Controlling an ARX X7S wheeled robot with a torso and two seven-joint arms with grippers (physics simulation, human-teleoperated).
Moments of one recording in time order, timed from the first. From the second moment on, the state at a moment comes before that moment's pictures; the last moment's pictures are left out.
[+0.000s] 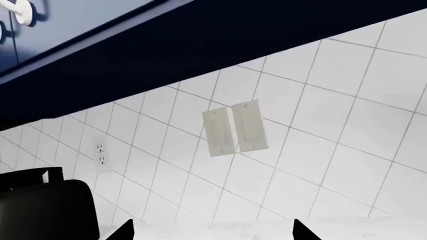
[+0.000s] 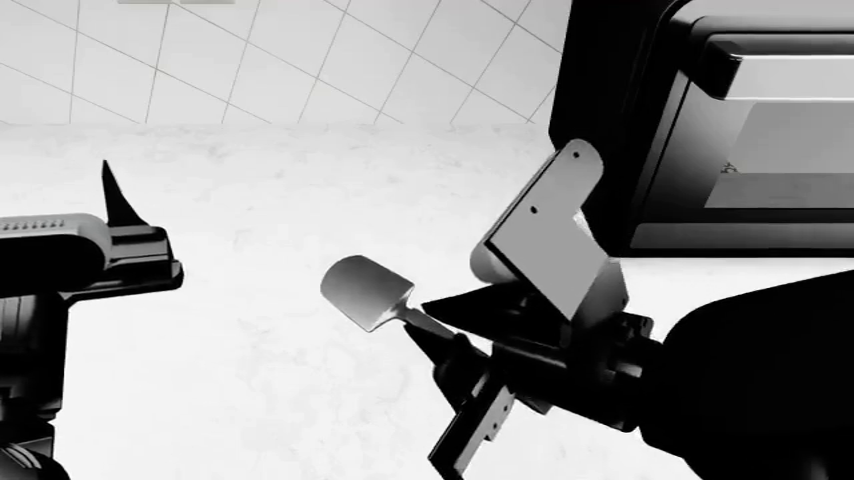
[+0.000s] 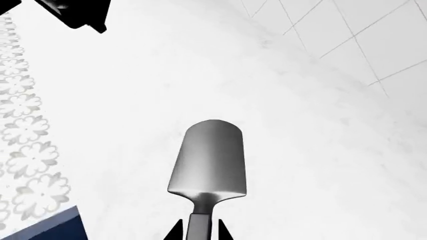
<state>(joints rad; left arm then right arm) -0.41 -0.72 -0.05 0.99 -0.78 -0.98 -0.84 1.45 0.82 -1.03 -0.62 1.82 0.85 0.51</state>
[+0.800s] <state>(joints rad) -0.43 -0.74 -0.03 0.98 -0.81 -0.96 -0.88 1.59 0.82 -1.06 -0.75 2.08 0.95 0.50</state>
